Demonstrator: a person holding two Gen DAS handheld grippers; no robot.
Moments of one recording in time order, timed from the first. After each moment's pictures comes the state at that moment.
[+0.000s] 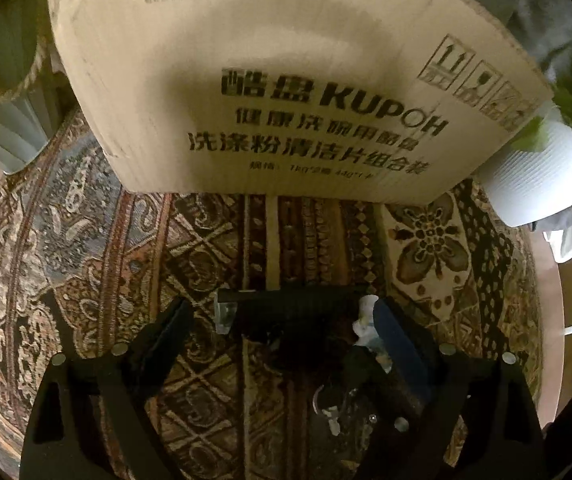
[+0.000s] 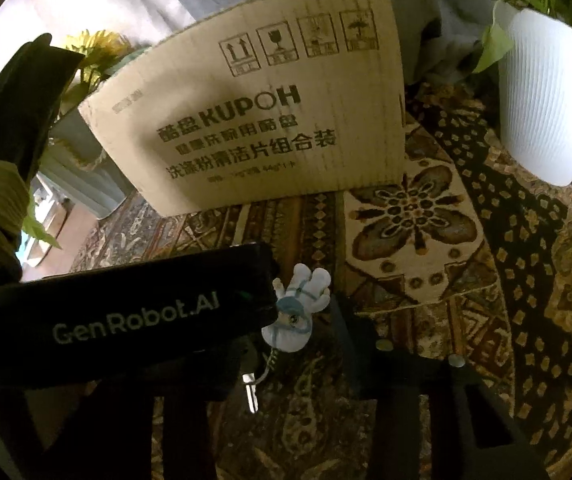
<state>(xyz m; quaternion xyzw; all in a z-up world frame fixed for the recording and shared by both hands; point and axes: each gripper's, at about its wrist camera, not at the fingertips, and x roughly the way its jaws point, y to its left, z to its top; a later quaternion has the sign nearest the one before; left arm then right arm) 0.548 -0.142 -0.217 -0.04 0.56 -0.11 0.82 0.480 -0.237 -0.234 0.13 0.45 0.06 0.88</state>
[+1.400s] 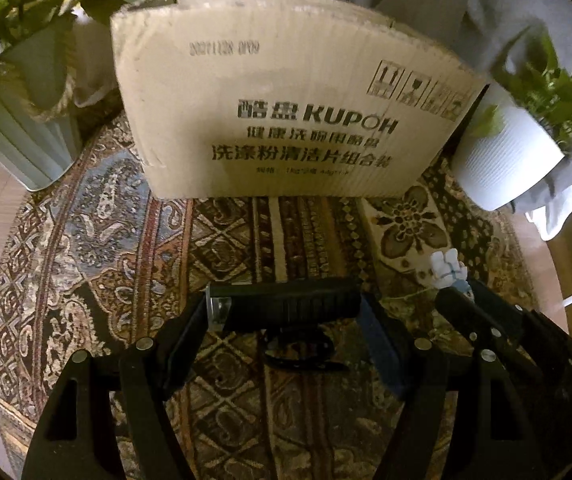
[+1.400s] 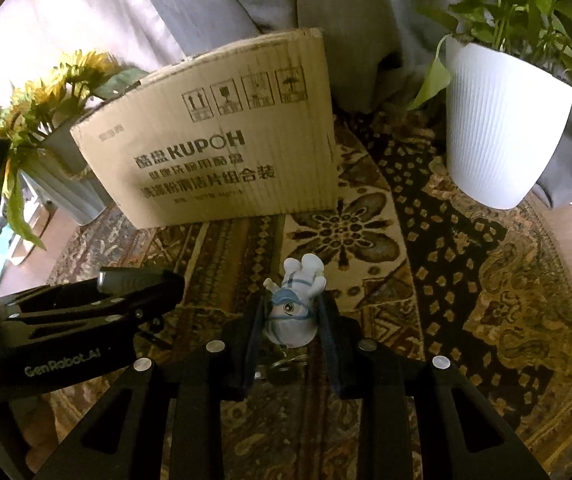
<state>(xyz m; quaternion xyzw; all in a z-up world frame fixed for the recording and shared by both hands) 0.500 -0.126 -0.192 -0.02 0.51 -0.14 0.85 0.453 -0.271 -0.207 0.09 0.43 0.02 0.90</state>
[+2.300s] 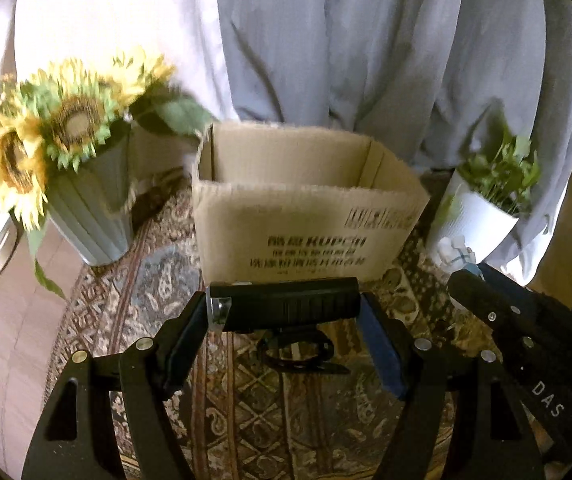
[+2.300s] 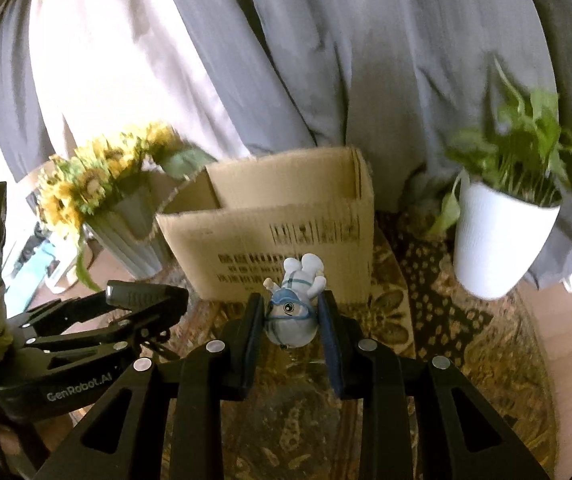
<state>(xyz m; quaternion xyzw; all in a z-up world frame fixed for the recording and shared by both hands) 0.473 -0.093 -0.097 -0.03 0.38 -0.13 0.92 0.434 -0.248 -0.108 0.07 0.33 0.06 0.94</state>
